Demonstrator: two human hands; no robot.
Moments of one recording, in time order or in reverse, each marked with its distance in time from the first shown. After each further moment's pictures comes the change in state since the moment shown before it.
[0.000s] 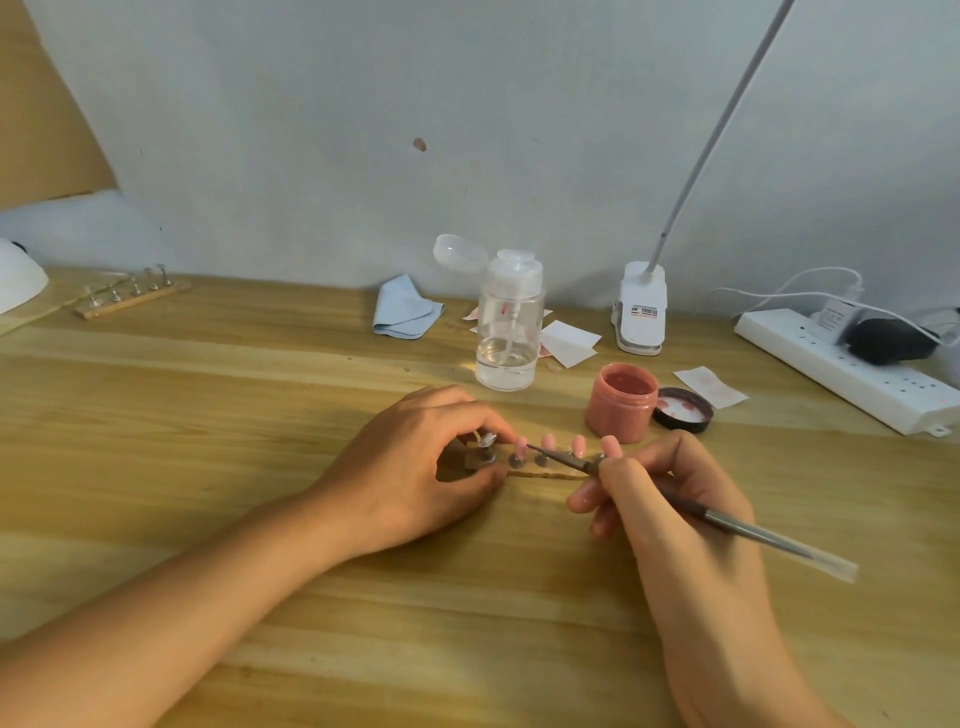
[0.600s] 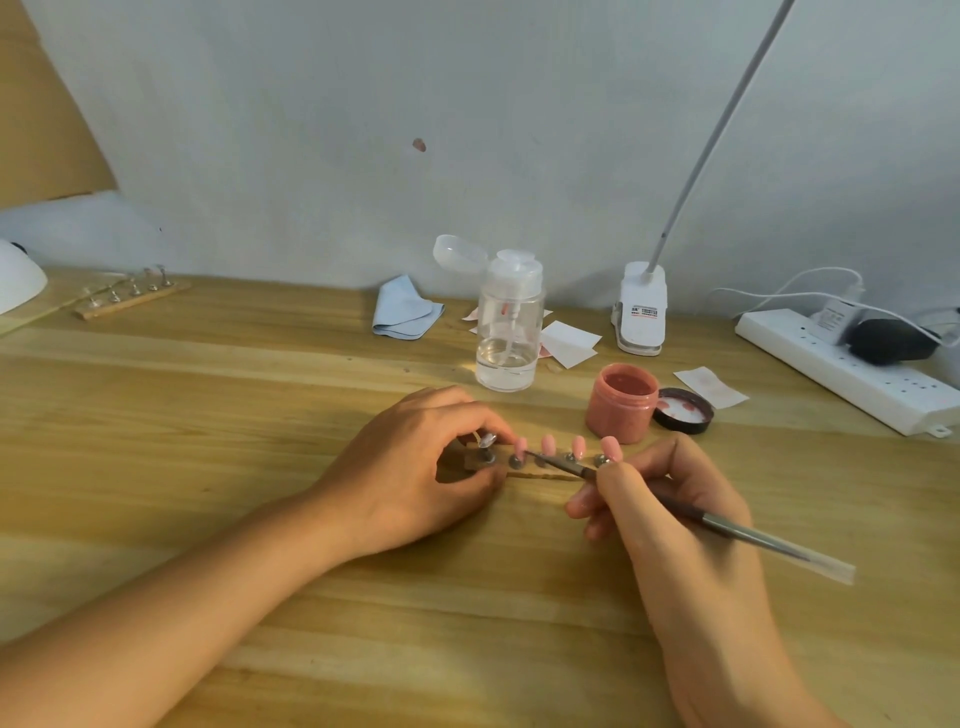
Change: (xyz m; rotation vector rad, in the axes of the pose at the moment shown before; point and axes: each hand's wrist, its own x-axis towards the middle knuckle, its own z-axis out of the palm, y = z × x) left_hand -0.001 0.000 0.000 0.002 -0.006 0.007; right_hand 0.000 0.003 0.000 -0.010 -0.004 -0.002
